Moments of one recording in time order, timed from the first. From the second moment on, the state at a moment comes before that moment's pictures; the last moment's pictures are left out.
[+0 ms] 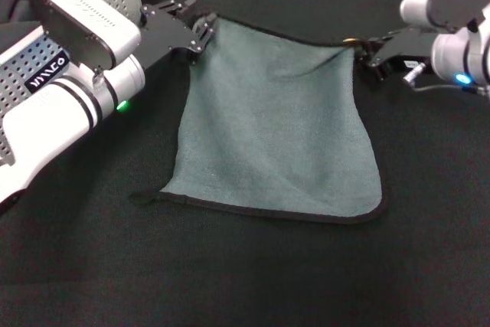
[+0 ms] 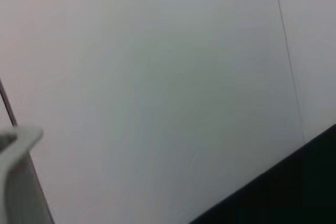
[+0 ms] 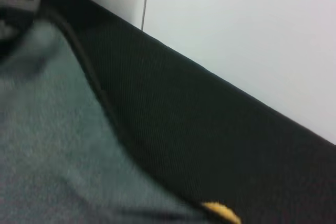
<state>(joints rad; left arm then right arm) -0.71 -2.11 1.16 0.13 0.75 0.84 -0.32 0.77 2.02 -1.58 -0.59 1.36 0.47 -1.35</state>
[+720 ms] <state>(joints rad) -0.36 -2.07 1.43 0.55 0.92 1.09 -0.89 0.37 2.01 -1.22 -1.13 1.34 1.17 -1.39</state>
